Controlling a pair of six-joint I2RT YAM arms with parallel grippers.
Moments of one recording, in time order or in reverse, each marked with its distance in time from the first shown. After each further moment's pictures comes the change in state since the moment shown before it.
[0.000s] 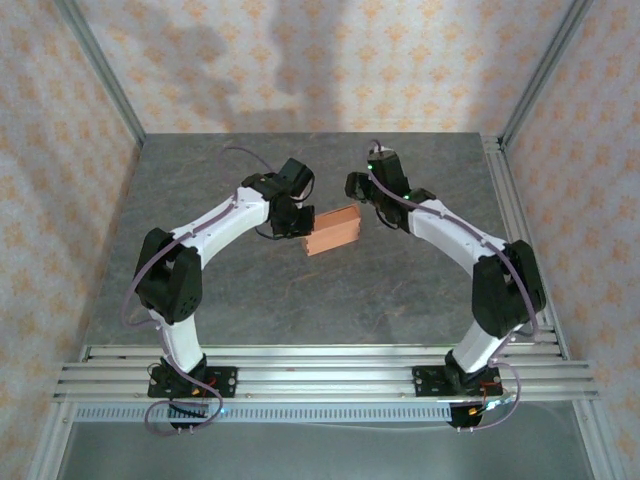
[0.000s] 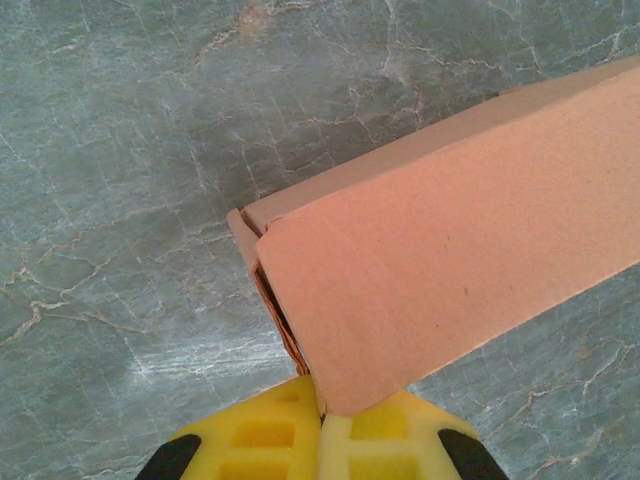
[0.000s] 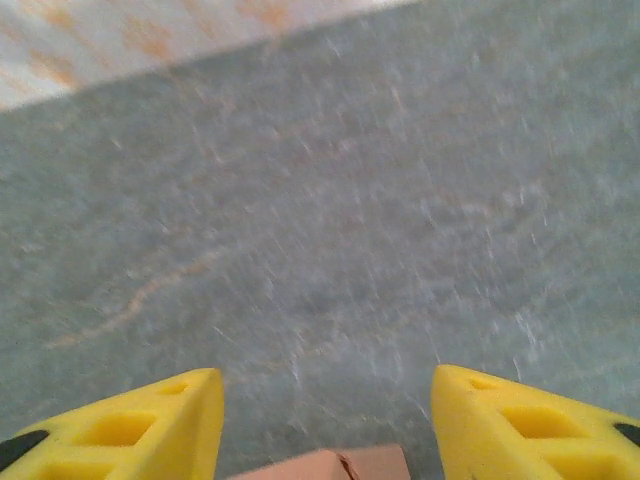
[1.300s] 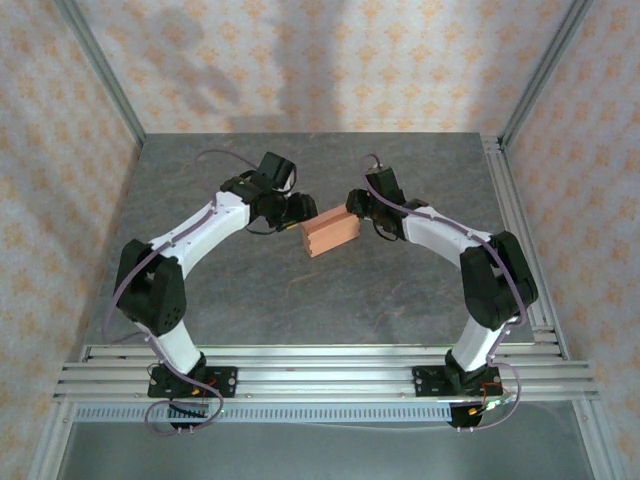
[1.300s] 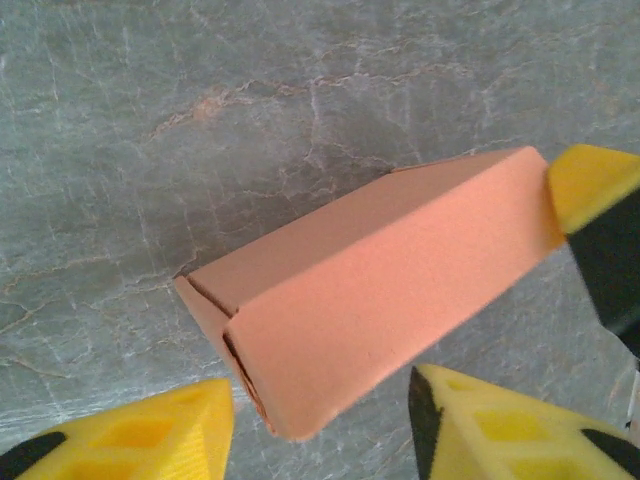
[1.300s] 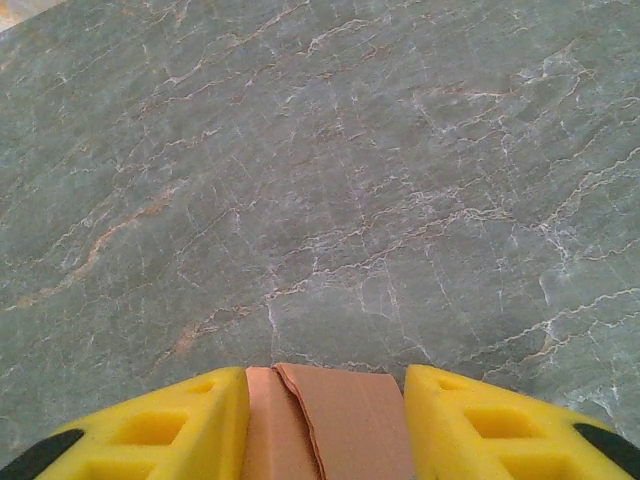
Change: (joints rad) left arm 0.071 -0.098 -0.108 0.219 0.105 -0.138; right arm -0.004 0.048 -0.108 0.090 -0.064 0.087
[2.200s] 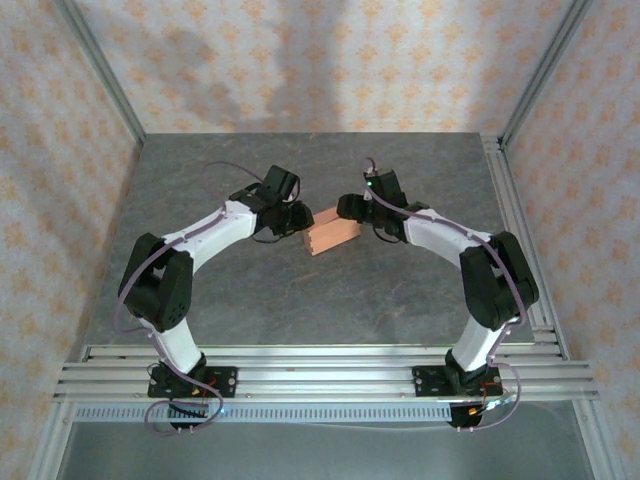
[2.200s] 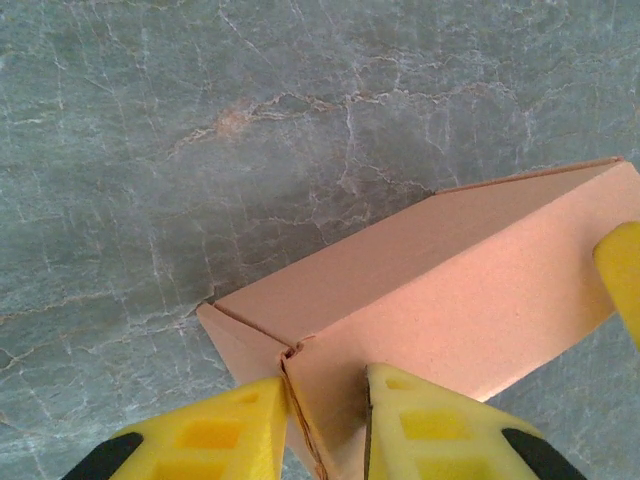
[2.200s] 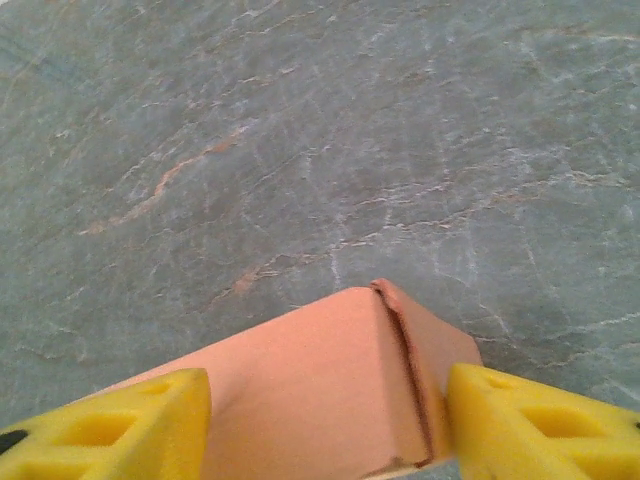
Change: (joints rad) left arm -0.014 0.019 -0.130 0.172 -0.057 -0.032; right arm -0.014 -0.003 -0.045 0.055 -0.181 -0.055
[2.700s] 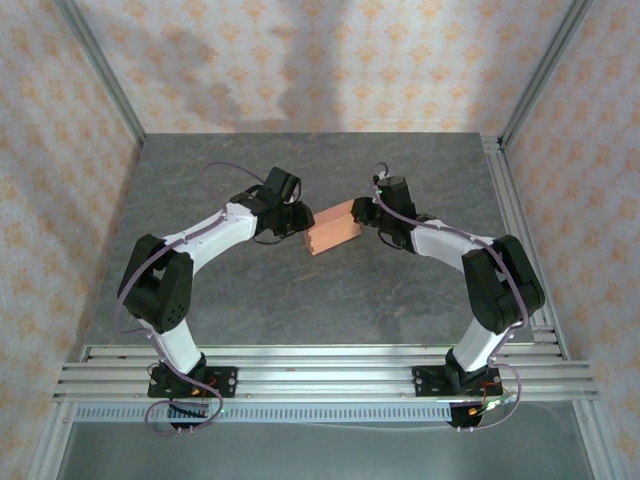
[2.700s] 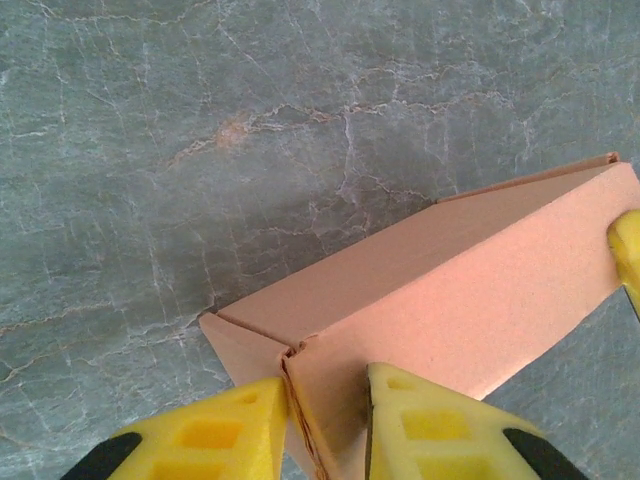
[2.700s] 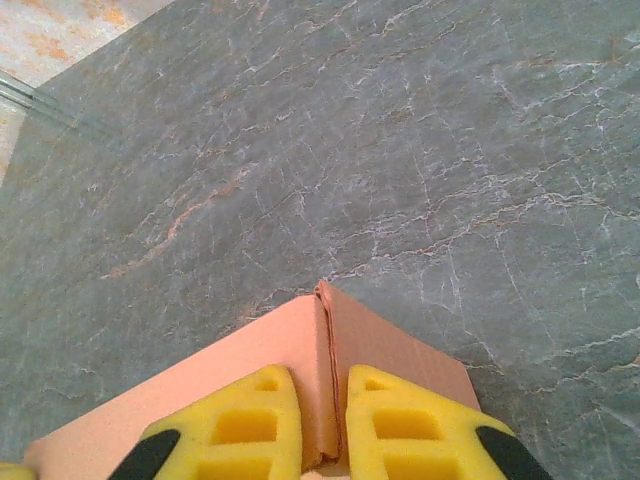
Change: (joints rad) left arm -0.013 -0.008 -0.020 0.029 -0.022 -0.004; right arm -0.034 -0.042 -0.136 0.206 -0.021 0.070
